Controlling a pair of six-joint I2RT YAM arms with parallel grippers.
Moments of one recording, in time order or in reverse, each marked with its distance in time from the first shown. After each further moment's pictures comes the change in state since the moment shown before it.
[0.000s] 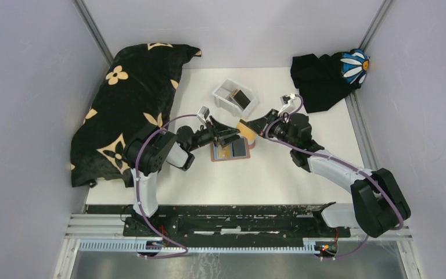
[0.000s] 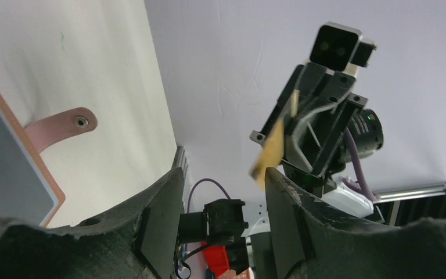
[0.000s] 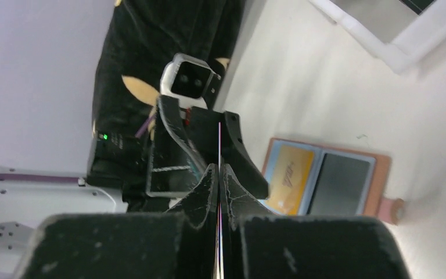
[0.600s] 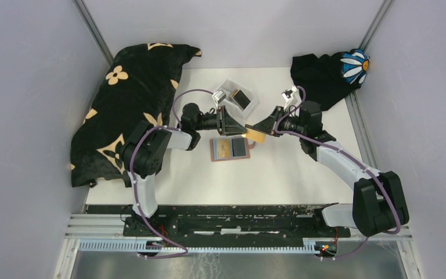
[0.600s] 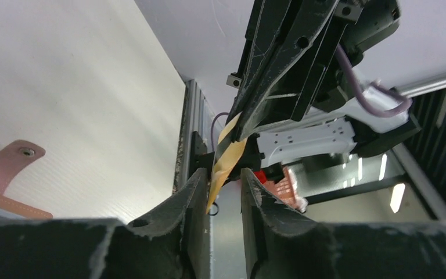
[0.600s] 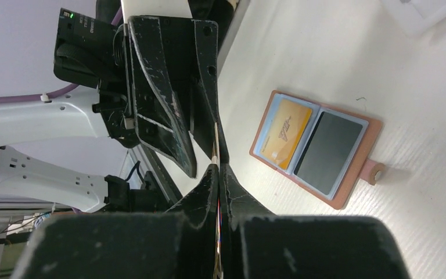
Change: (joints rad) left arm -0.003 -0.050 0.303 -0.387 0.381 0.280; right arm -0.153 0.002 0.127 -0.285 -0.357 -0.143
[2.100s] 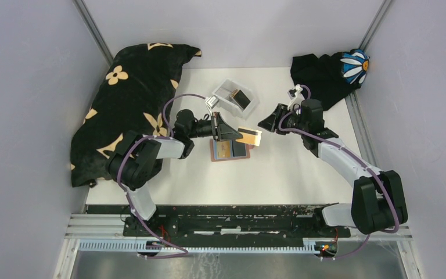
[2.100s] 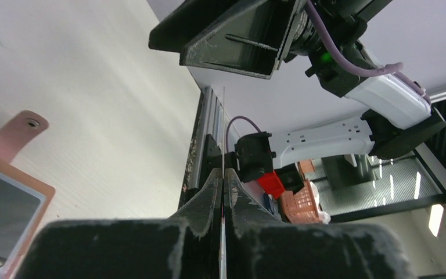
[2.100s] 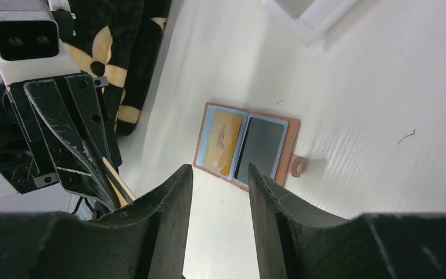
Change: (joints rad) left arm 0.010 -0.185 -0.186 -0.052 -0.105 0.110; right arm -0.037 0.019 0.045 -0.138 0.180 -0.113
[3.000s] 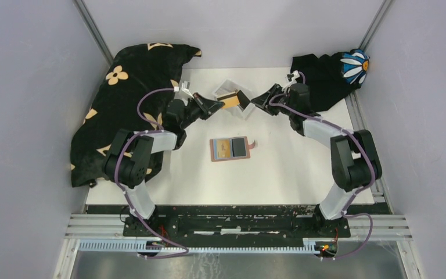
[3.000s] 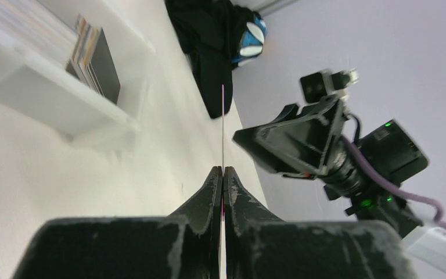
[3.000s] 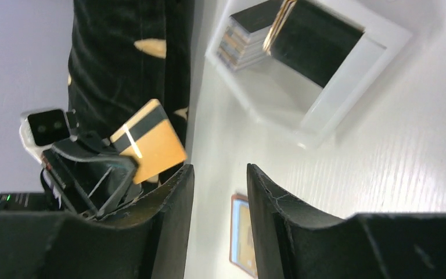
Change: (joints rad) left arm 0.121 0.026 0.113 -0.165 -0.564 0.101; right arm -0.006 0.441 0.258 0.284 0.080 0.347
